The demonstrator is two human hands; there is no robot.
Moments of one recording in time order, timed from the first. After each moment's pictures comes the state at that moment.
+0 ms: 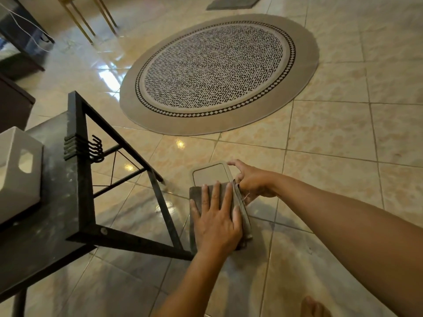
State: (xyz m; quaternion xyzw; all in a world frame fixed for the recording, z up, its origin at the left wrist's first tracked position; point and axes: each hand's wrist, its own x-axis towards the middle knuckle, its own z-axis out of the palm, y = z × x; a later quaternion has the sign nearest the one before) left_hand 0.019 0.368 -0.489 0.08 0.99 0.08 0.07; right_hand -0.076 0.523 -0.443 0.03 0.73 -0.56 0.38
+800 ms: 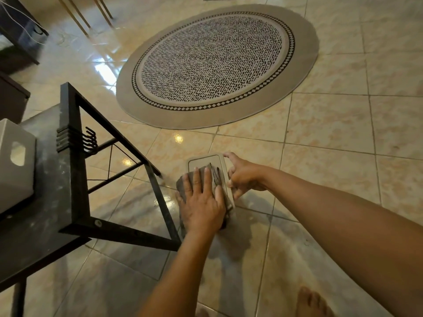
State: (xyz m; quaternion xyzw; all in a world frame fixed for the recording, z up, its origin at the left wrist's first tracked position) left_hand -0.004 0.358 -0.482 -0.01 0.99 0.11 0.09; right_hand -0.078 0.510 -0.449 0.04 0.74 -0.57 0.37
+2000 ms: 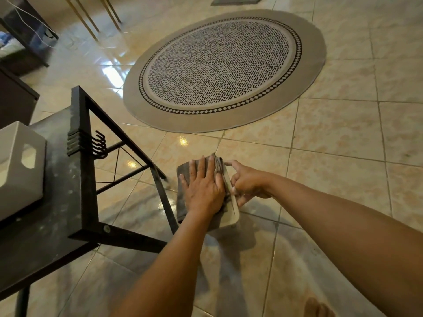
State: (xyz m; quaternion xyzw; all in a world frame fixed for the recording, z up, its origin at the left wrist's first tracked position) left_hand -0.060 0.347 -0.481 0.02 0.99 0.11 0.08; right_hand -0.077 0.498 -0.442 0.04 0.74 -0.56 0.38
